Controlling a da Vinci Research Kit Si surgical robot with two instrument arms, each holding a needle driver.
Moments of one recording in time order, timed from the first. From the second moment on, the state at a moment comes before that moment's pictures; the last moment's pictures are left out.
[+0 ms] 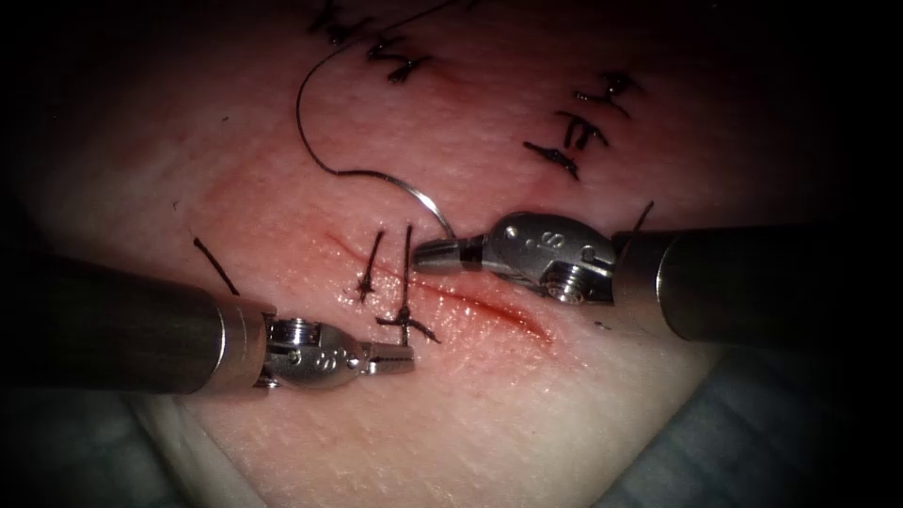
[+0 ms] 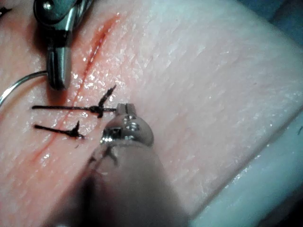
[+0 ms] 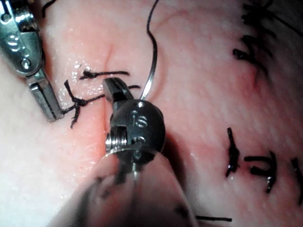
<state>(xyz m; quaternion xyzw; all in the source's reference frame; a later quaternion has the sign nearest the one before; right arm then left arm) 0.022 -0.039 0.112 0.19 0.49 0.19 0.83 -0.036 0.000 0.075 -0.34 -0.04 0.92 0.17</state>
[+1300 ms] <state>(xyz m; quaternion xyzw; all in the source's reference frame) 0.028 -0.037 0.108 -0.03 0.33 0.14 0.93 -0.035 0.000 0.075 -0.34 -0.04 0.92 0.17</state>
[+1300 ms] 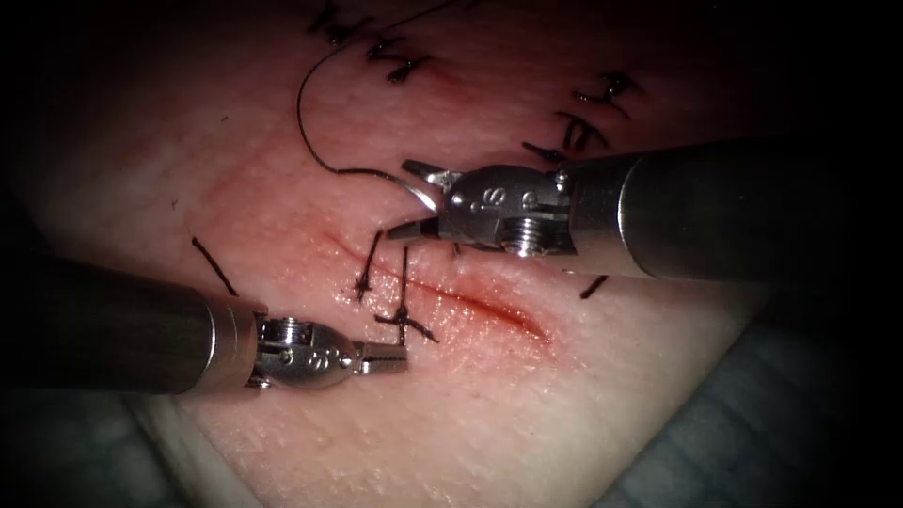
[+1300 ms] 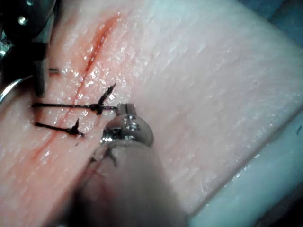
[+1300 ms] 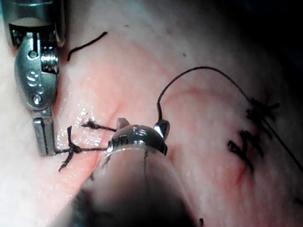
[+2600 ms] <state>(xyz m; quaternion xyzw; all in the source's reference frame) 0.033 -0.037 0.114 -0.11 0.09 0.10 0.98 -0.035 0.000 0.075 -0.34 -0.04 0.92 0.17</state>
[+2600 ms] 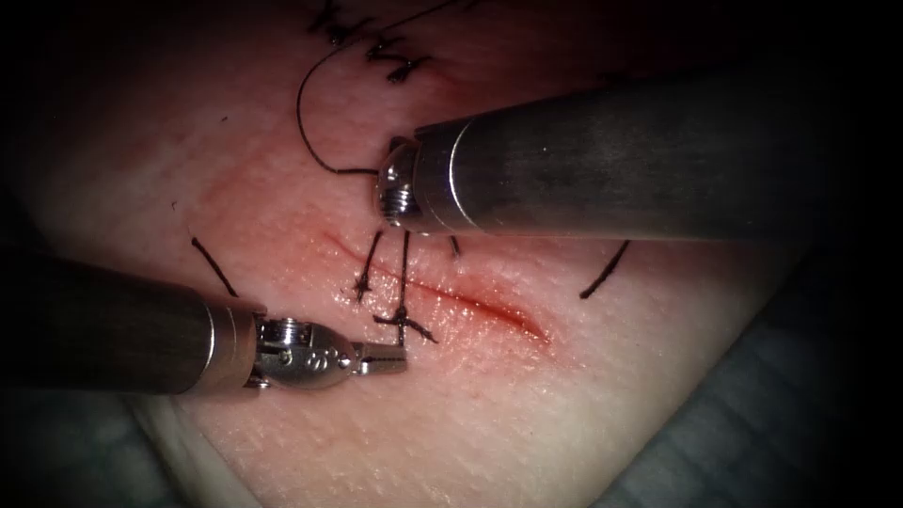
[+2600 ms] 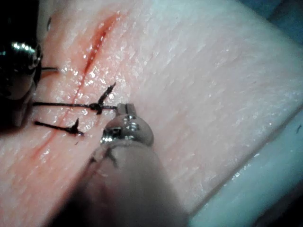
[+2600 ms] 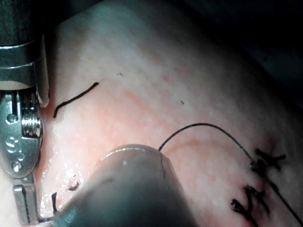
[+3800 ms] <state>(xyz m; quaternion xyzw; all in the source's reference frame) 0.029 -0.038 0.111 -0.03 0.40 0.04 0.91 -0.035 0.000 0.075 -0.34 -0.04 0.92 0.17</state>
